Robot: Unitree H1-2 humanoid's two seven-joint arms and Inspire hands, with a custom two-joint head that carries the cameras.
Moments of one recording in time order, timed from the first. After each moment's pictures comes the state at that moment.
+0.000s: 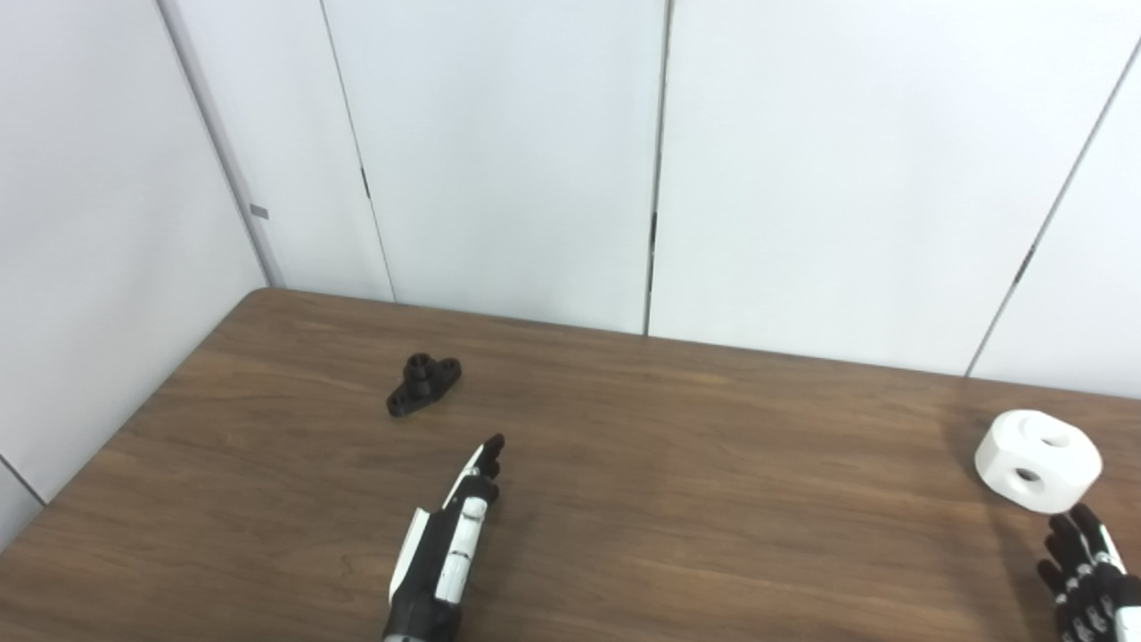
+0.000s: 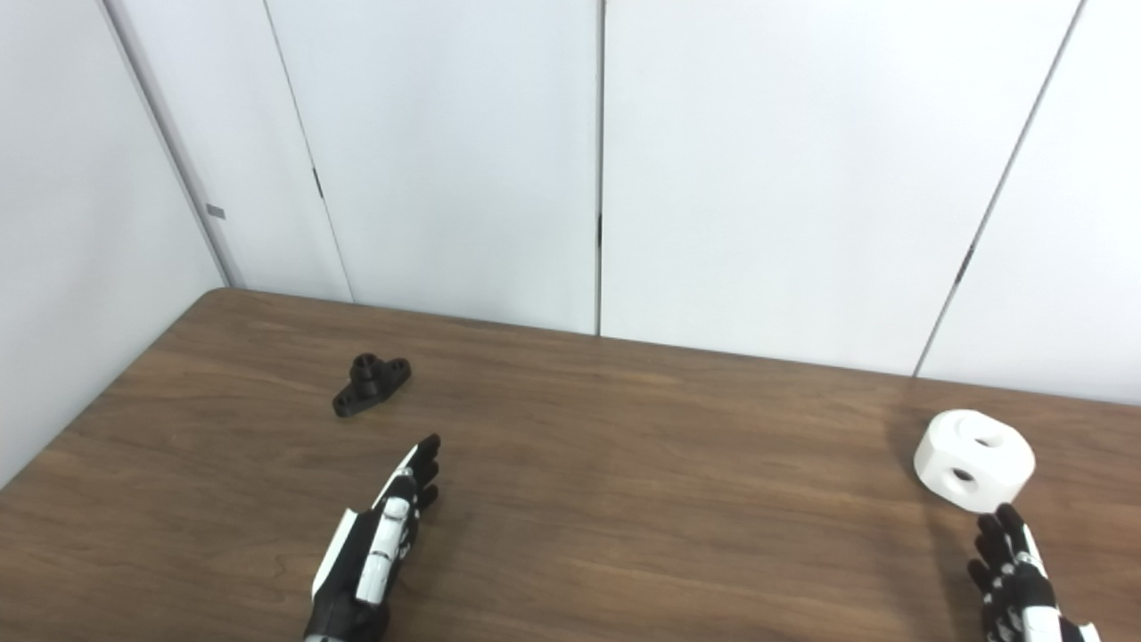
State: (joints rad) left arm 0.18 0.03 0.04 -0.18 0.00 -0.08 -0.02; right arm 0.08 -0.22 -0.16 -0.05 0.21 -0.09 0.18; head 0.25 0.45
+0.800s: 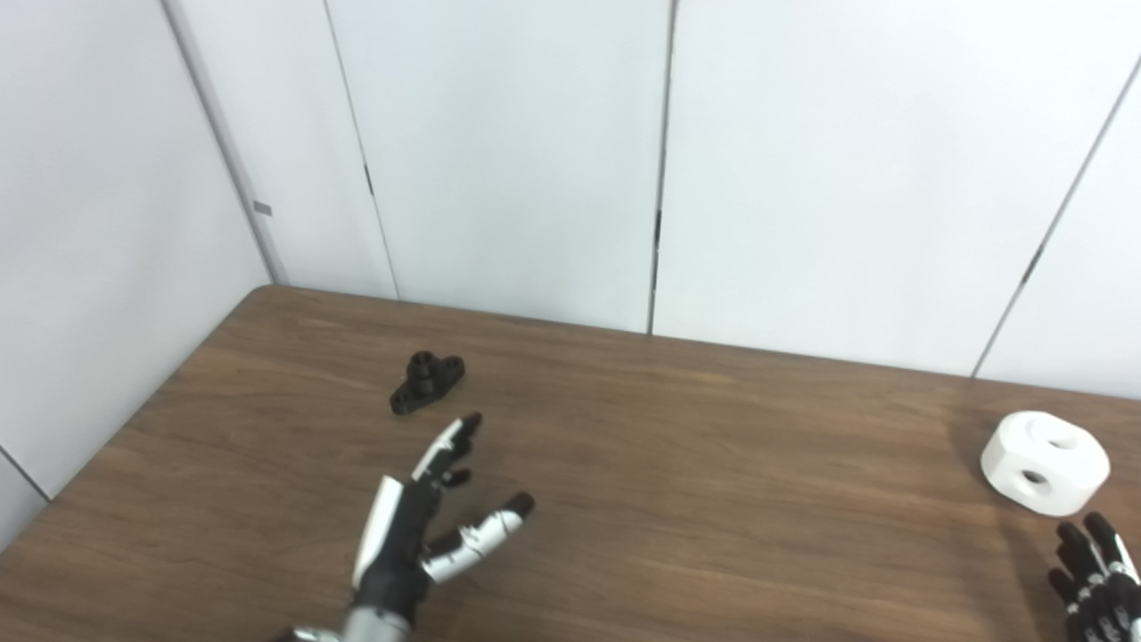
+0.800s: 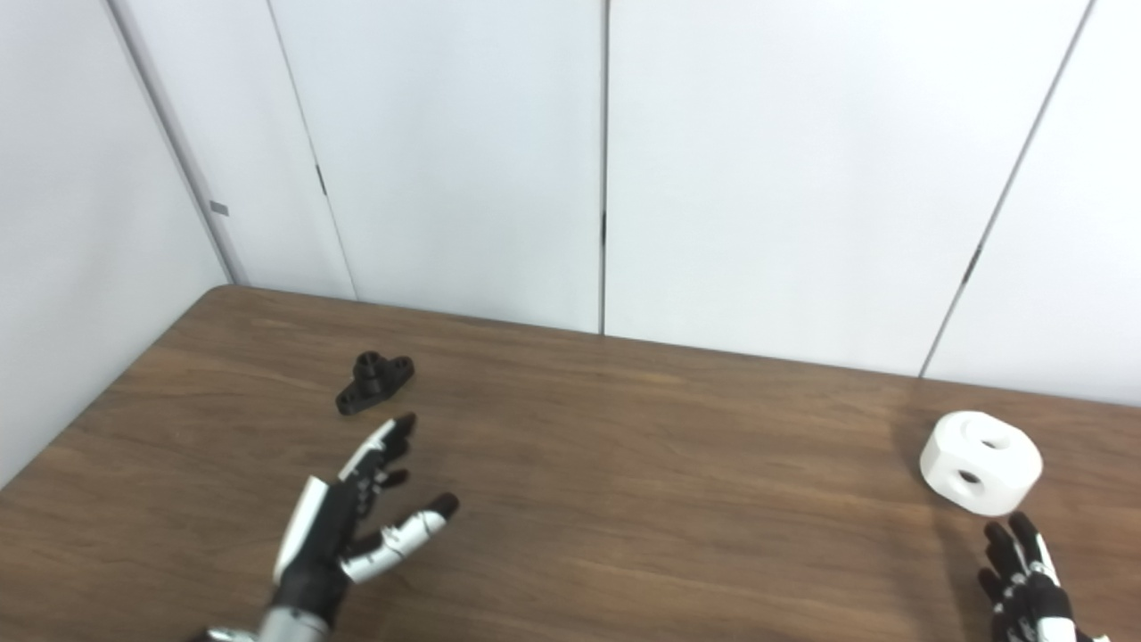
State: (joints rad) left arm 0.13 0.11 0.11 -0.41 0.28 0.20 0.02; right arm 0.10 -0.22 -0.18 -0.07 0.22 -0.08 0.18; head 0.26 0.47
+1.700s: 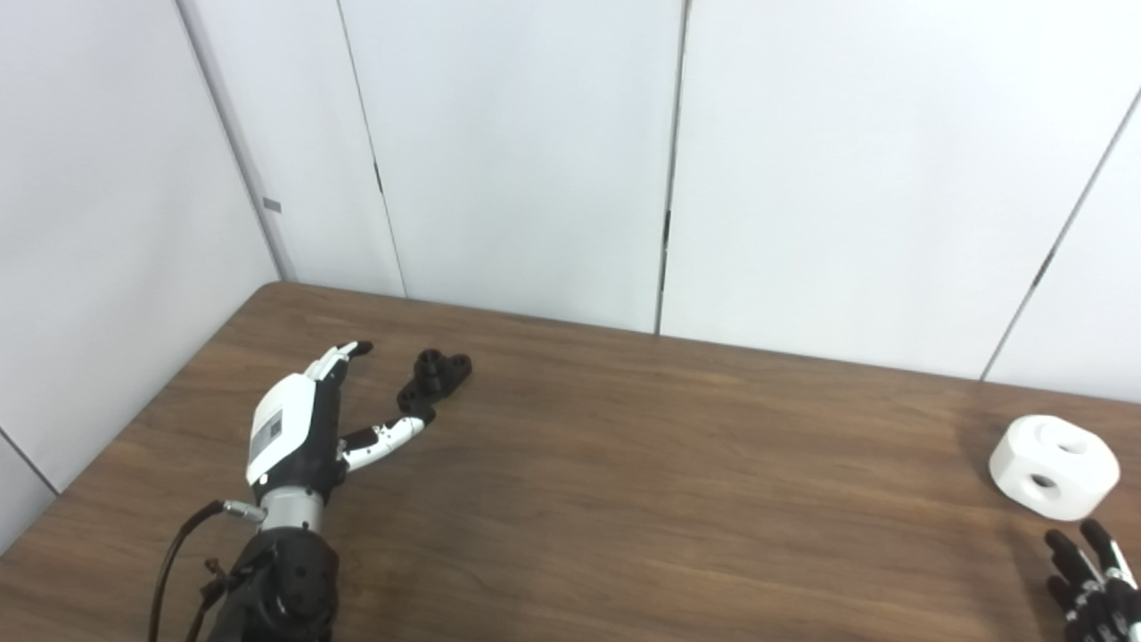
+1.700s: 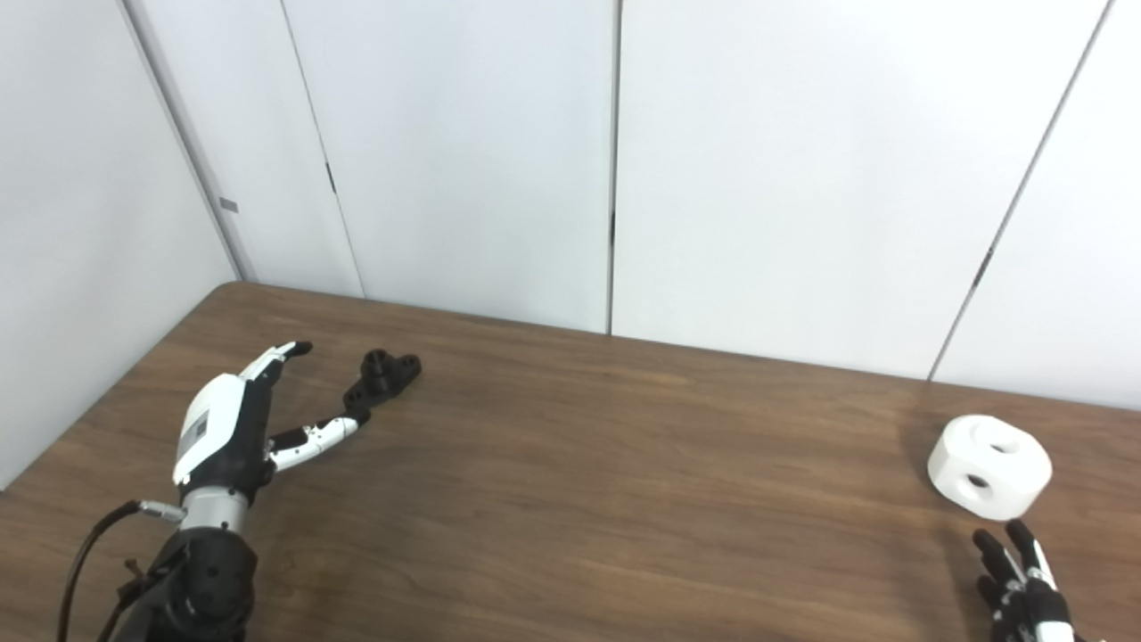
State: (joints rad) left arm -0.08 0.30 0.16 -0.21 0.63 0.40 0.07; right arm 0.11 -0.23 -0.17 -0.08 0.22 -0.06 0.19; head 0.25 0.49
